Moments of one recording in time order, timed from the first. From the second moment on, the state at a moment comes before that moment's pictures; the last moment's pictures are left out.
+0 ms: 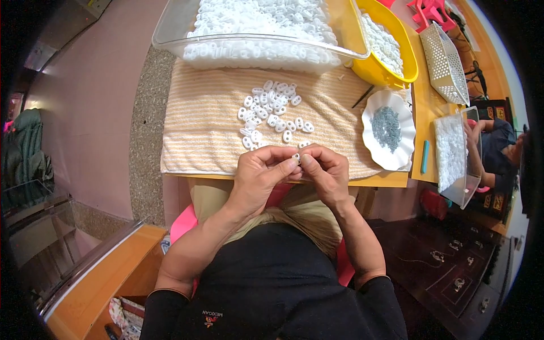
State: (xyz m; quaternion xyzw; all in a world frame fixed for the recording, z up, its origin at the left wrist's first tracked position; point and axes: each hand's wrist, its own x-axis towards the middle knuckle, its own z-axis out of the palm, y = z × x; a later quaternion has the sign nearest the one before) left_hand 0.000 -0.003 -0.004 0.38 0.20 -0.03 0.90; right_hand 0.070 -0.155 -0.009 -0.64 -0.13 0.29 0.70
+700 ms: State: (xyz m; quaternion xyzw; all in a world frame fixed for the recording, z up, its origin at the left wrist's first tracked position) left_hand -0.002 -0.006 -0.006 0.41 0.17 0.00 0.90; right_hand 0.071 -0.153 0.002 -0.67 -0.17 0.26 0.67
